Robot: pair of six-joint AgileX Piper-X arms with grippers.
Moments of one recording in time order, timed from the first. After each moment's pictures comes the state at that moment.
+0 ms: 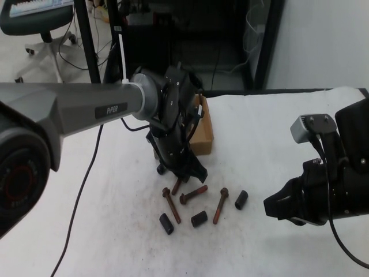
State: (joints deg) left arm -31.6 121.8 -88.3 41.6 3.4 7.7; right arm 18.3 66.2 -38.0 30.9 -23.9 3.0
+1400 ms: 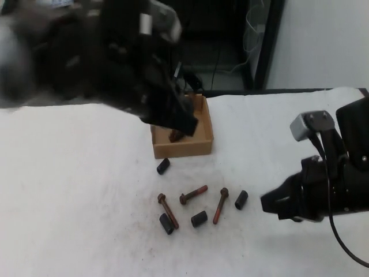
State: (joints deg) left arm -31.3 73.1 -58.2 22.7 18.7 7.1; right arm 18.3 66.2 -38.0 29.8 -25.5 1.1
